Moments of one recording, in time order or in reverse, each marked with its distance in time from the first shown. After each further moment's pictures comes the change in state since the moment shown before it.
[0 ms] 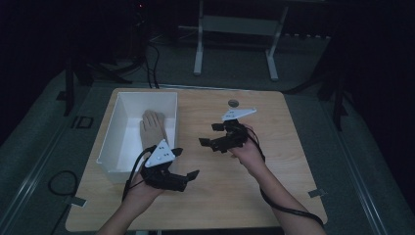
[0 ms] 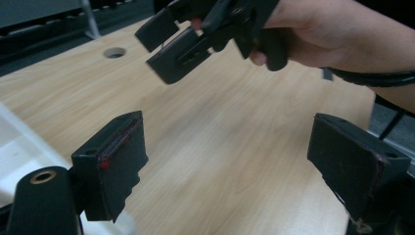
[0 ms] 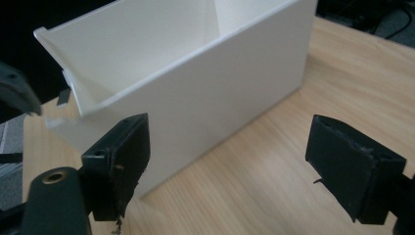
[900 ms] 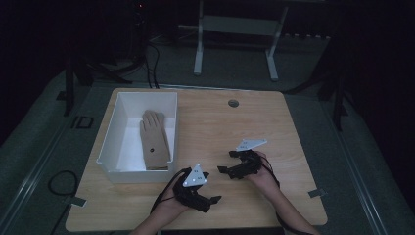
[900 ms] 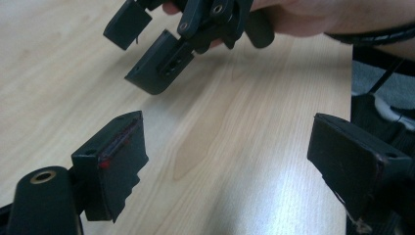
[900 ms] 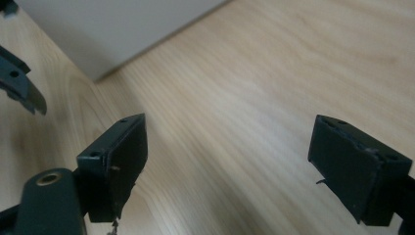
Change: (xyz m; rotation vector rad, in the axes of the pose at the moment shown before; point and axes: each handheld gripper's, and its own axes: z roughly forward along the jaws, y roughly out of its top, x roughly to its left) left arm -0.031 -0.061 0.092 0.121 -0.159 0.066; right arm -0.023 -0.113 -0.004 0.112 -0.047 0.013
